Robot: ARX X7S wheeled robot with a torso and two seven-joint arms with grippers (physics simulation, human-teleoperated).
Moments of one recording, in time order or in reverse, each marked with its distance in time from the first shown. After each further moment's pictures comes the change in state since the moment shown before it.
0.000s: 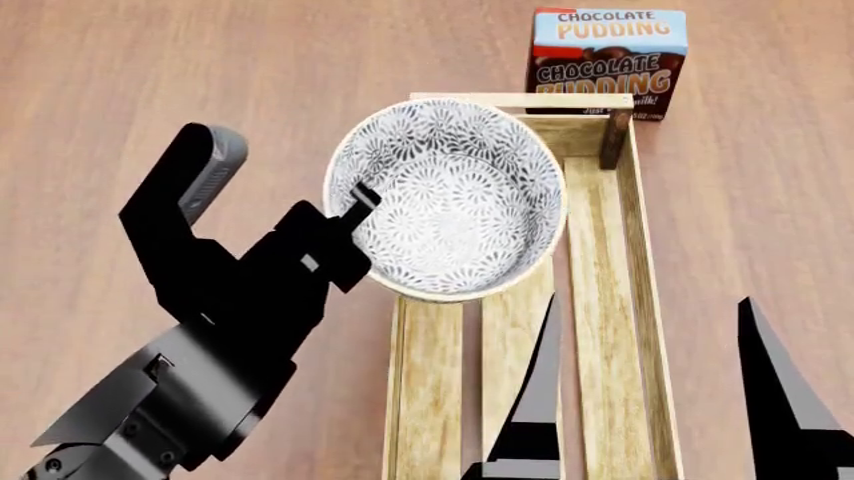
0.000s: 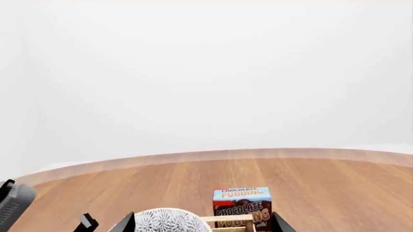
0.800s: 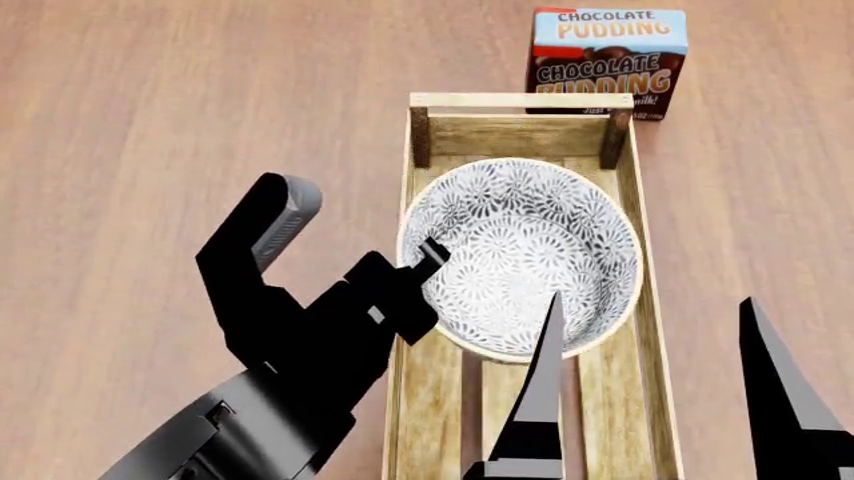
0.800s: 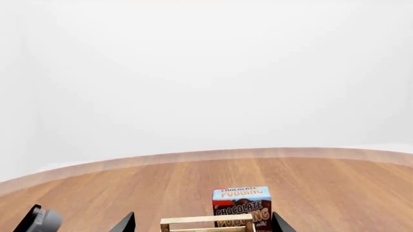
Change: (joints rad) left arm 0.009 0.004 0.215 -0.018 -0.128 0.145 0.024; right arm 0.003 0.013 -0.008 0.004 0.009 -0.012 0.014
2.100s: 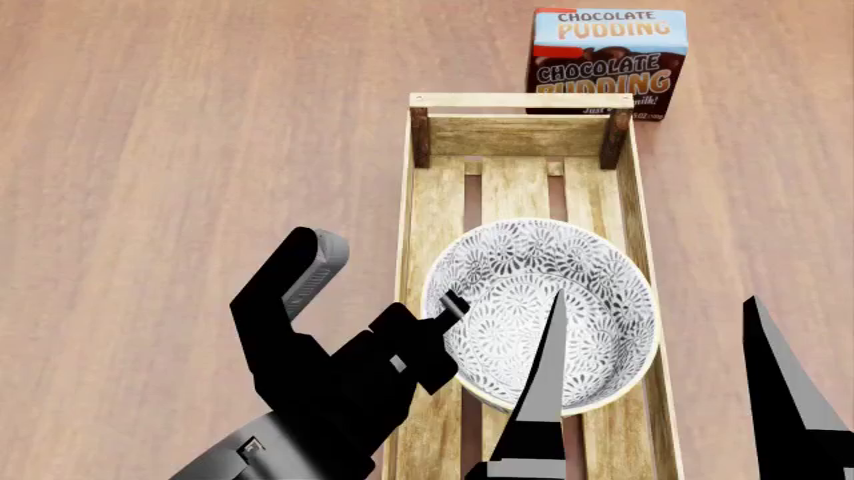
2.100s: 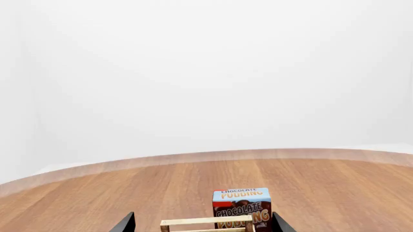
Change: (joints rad) left arm 0.009 -0.022 0.170 -0.076 -0.120 0.126 0.079; right arm 0.006 0.024 -0.012 -0.001 0.013 -0.017 0.023
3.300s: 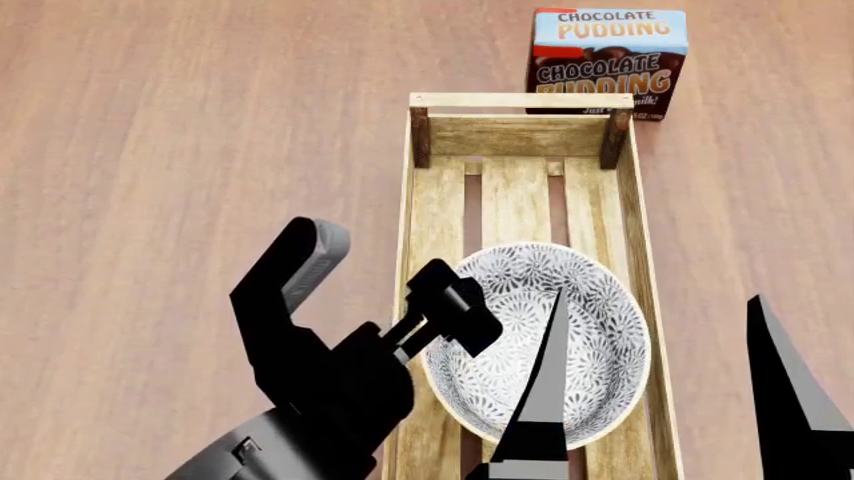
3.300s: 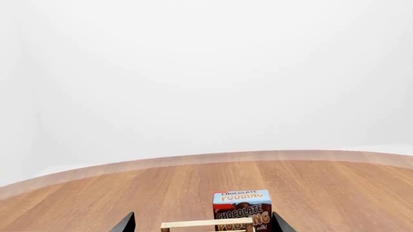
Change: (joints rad) left arm -0.026 -0.022 0.056 0.051 -0.030 0.051 0.002; right arm 0.006 0.022 -0.011 -0.007 0.012 -0.013 0.023
